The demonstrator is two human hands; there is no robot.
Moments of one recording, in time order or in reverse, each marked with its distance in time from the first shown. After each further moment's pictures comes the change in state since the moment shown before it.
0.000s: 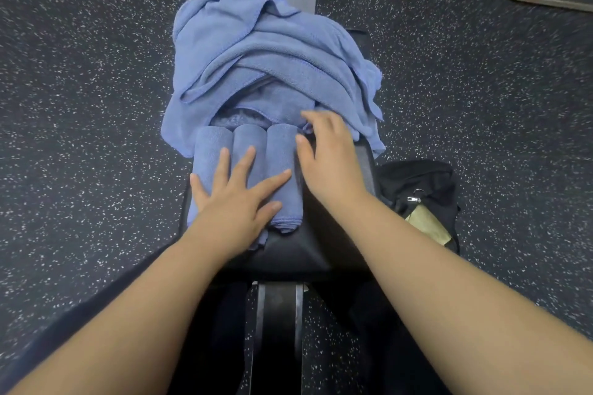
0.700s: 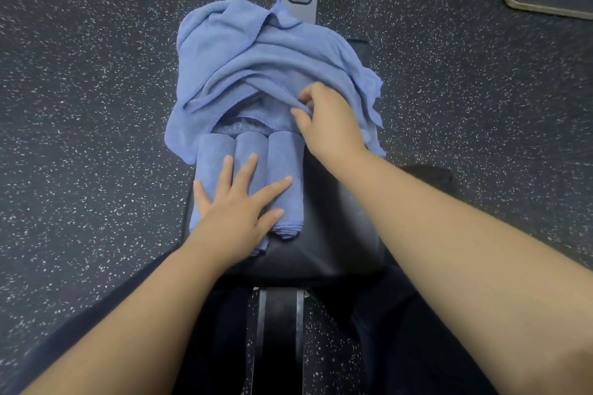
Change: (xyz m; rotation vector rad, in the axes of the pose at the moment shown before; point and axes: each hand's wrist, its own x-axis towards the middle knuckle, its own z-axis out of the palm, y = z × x) left_hand 0.000 -0.002 0.002 -0.027 0.014 0.016; right_hand 0.057 -0.011 -0.012 -0.082 -0.036 -0.019
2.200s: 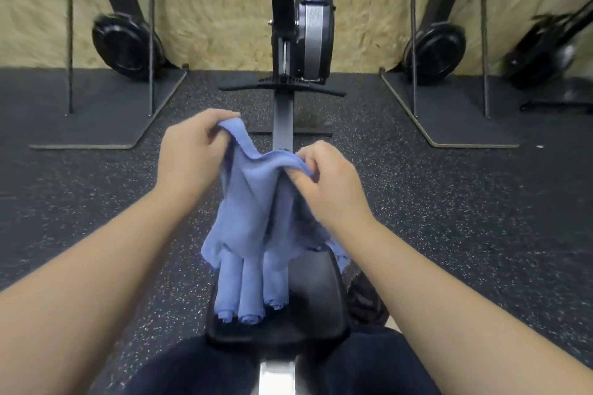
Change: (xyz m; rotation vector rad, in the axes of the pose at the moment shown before) left_hand -0.121 0.079 -0.270 -0.494 1.034 0.245; right_hand -0.123 -0.141 -0.229 0.353 0.339 -0.319
